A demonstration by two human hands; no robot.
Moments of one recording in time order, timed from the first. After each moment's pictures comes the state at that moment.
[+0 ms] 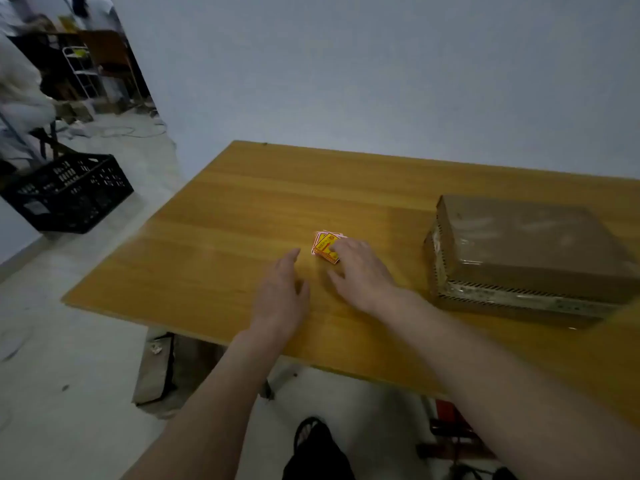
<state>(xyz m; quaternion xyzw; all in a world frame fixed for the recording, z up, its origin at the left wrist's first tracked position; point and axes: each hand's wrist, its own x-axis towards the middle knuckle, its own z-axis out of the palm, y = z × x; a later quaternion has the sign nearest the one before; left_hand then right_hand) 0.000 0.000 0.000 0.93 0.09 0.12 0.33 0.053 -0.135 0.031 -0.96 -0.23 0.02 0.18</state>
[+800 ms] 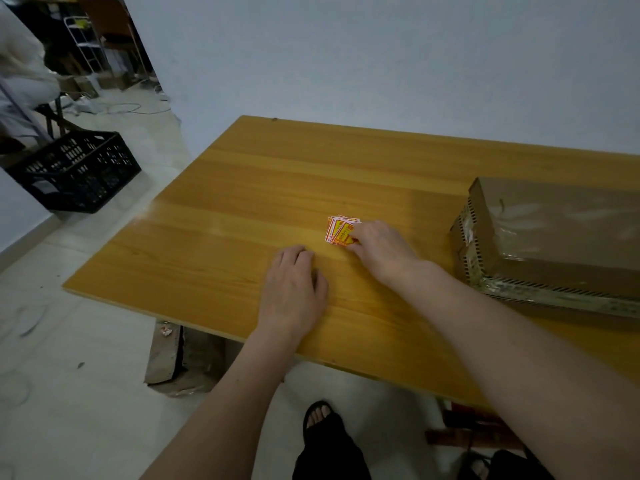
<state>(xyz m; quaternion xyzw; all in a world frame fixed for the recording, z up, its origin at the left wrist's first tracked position) 0.008 0.006 -0.020 0.96 0.05 0.20 0.20 0.102 -0.126 0.019 -0.97 -0.23 0.04 0.09</state>
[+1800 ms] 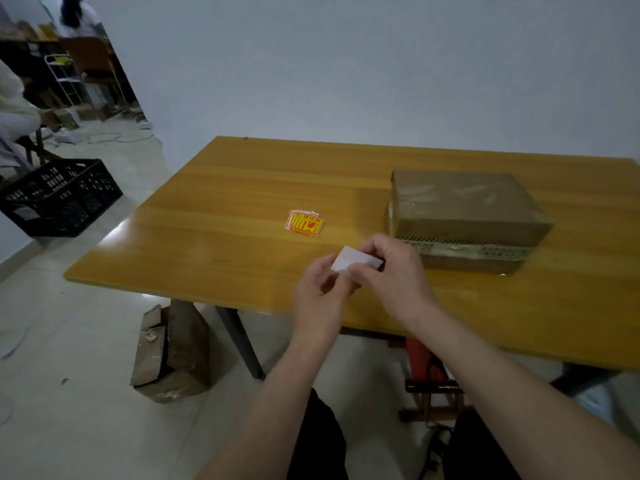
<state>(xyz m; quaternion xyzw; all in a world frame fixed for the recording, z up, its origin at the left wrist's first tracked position) -0.092 -0.122 0.040 0.67 0.11 0.12 0.73 -0.059 -0.226 0.071 -0.87 -0.12 -0.07 0.47</state>
